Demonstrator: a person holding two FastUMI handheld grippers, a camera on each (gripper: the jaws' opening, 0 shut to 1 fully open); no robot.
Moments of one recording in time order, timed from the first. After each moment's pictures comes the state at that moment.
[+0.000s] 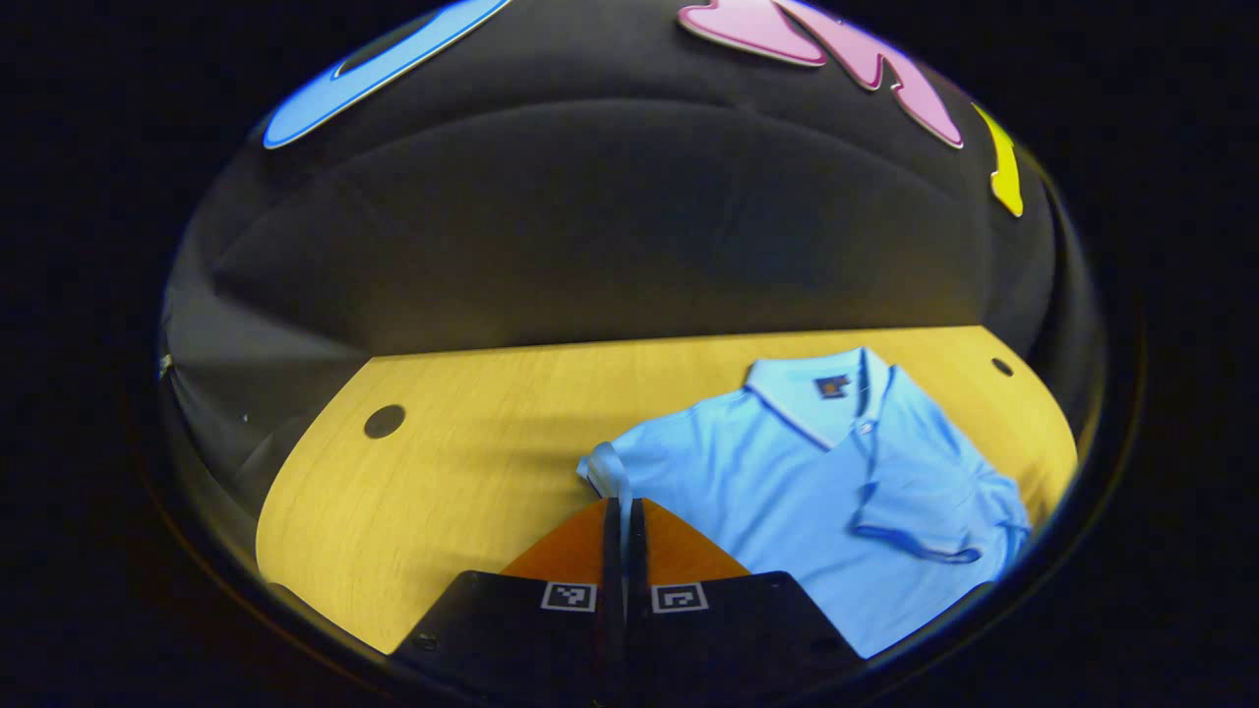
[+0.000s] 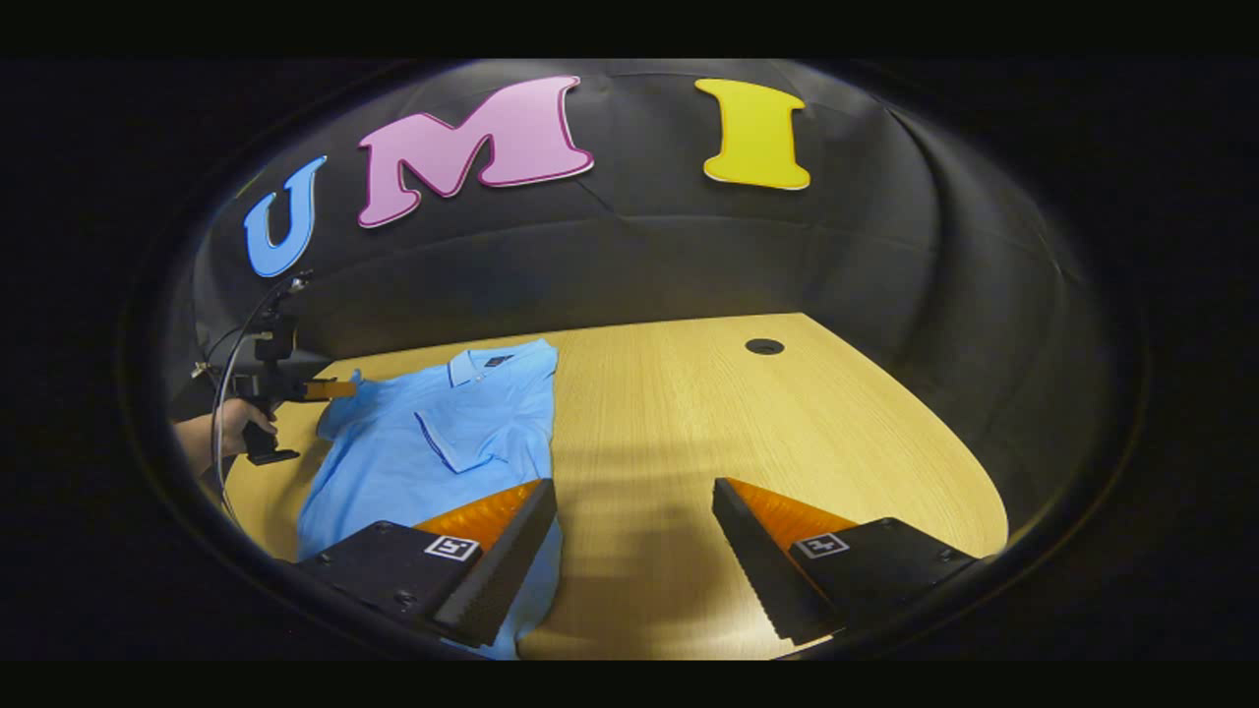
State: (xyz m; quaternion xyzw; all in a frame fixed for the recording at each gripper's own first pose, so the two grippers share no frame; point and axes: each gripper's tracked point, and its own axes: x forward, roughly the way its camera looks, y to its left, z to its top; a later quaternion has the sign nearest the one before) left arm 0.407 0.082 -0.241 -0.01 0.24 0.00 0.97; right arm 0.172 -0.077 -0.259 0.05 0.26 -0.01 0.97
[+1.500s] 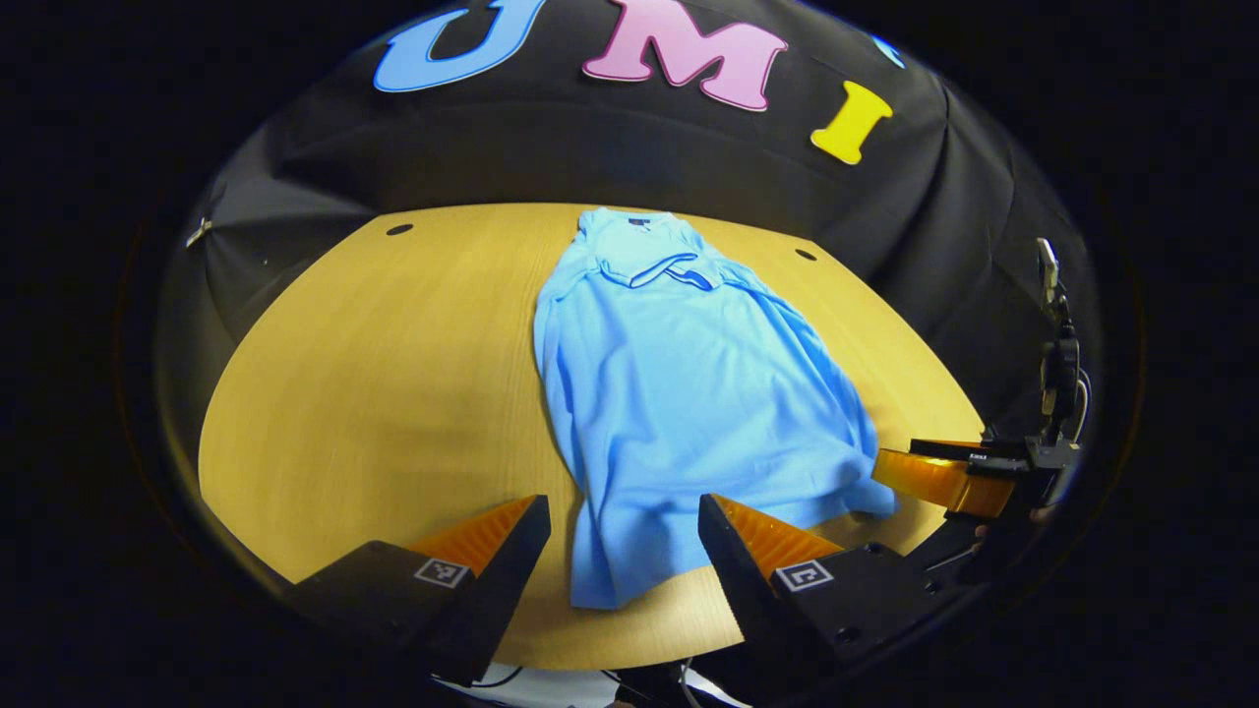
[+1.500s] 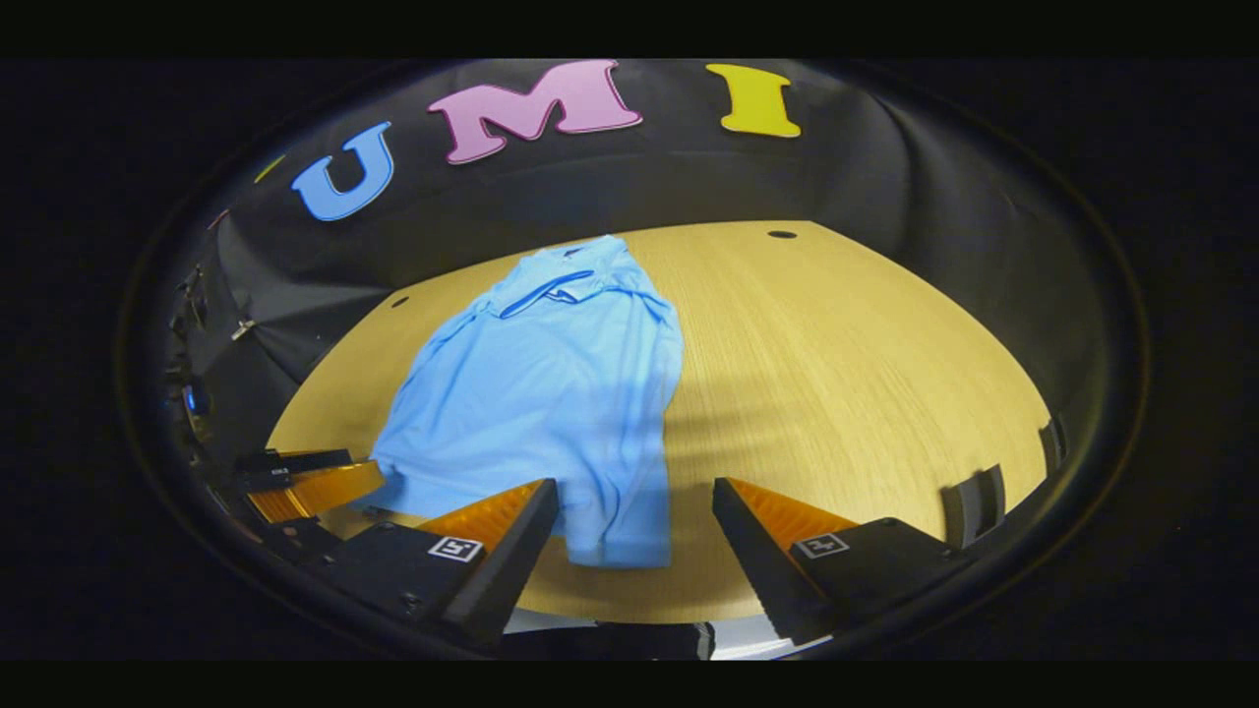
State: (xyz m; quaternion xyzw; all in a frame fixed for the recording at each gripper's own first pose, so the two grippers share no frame) left arm -0.001 -0.021 -0.313 -0.06 0.35 -0.08 0.93; right arm -0.042 0.033 -0.325 0.09 0.37 0.02 0.92
